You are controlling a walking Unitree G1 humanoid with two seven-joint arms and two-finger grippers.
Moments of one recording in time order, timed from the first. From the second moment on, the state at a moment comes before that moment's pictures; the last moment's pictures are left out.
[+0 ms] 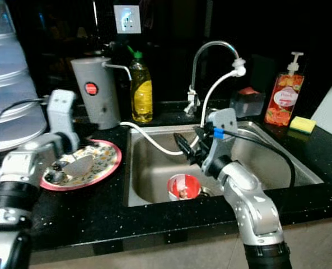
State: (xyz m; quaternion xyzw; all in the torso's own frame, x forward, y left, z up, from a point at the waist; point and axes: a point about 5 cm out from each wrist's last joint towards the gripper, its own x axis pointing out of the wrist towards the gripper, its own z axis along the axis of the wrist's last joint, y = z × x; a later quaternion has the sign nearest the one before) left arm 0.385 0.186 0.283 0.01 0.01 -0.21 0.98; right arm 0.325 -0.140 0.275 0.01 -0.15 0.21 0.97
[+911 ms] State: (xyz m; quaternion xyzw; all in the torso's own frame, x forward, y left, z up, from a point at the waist) left arm 0.397 0.060 0.204 0.00 0.15 -0.31 0.94; right arm 0.317 -0.132 0.286 0.01 -0.18 0.23 0.95
